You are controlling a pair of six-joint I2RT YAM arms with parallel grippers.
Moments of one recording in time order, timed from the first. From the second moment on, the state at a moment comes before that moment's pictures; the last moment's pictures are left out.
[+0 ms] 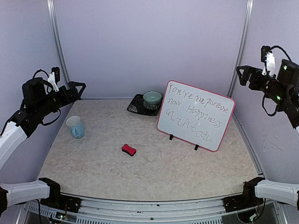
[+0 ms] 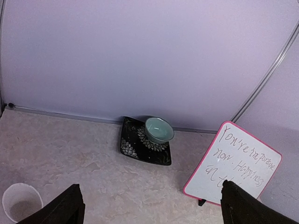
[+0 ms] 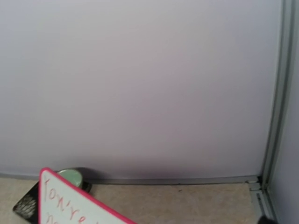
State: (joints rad) left arm -0.23 0.92 0.95 -0.17 0.15 -0.42; right arm 0.26 0.89 1.29 -0.43 0.14 0.11
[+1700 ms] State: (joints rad) left arm -0.77 1.66 0.97 -0.15 -0.25 -0.45; right arm 0.26 0.94 1.25 -0.53 -0.23 0.05
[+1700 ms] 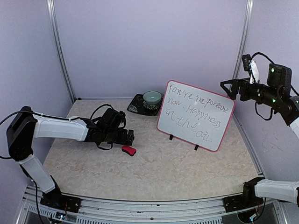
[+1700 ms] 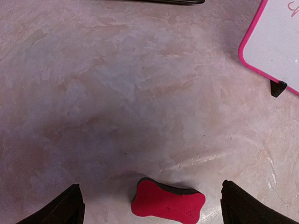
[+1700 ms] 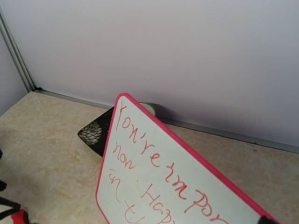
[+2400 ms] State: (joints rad) left arm -0.79 1.76 0.92 -0.09 -0.09 -0.50; right arm 0.26 0.94 1.25 -0.53 -0.24 0.05
